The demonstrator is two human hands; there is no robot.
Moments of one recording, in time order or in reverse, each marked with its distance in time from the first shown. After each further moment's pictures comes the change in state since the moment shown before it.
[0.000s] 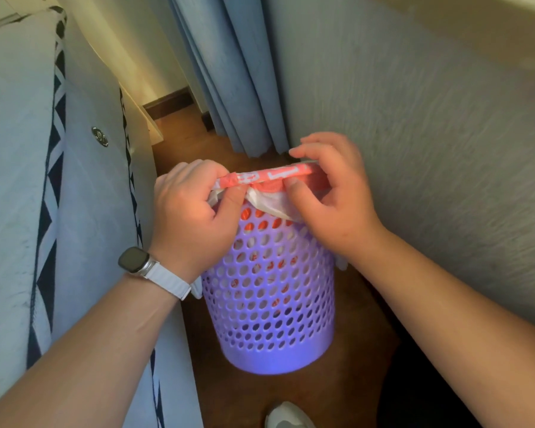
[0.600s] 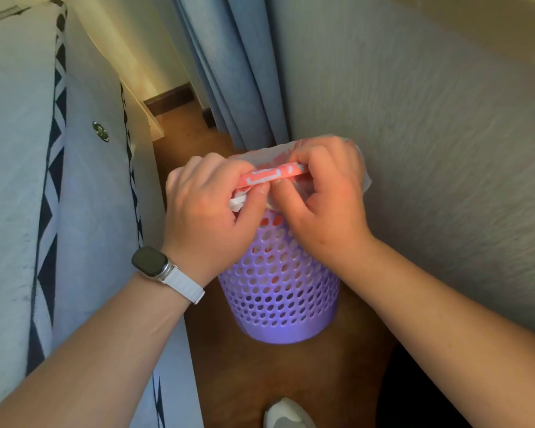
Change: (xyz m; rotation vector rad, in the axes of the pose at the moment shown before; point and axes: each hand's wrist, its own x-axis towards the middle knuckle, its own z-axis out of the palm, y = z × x) left_hand -0.004 0.017 0.004 0.105 -0.019 0.096; right_hand -0.005 -0.020 0.010 -0.155 0.042 -0.025
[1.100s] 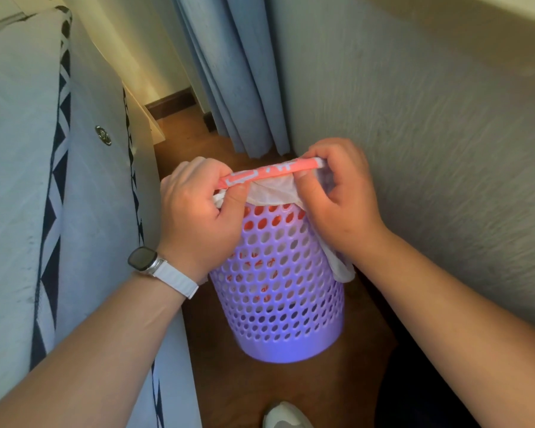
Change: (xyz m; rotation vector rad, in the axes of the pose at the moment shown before) left_hand 0.002 -0.012 0.001 -0.125 0.050 -0.126; right_hand 0.006 0.025 -0.008 0.129 -0.006 0.051
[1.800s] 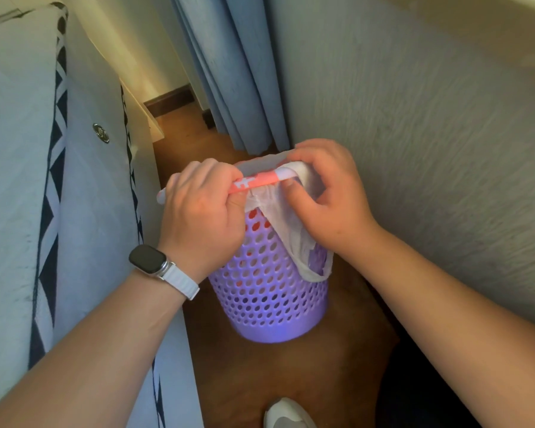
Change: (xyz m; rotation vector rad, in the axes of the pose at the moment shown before) left_hand -0.003 0.003 -0.002 0.195 -0.122 0.086; right_hand -0.004 0.002 0.006 -0.004 -0.110 0.000
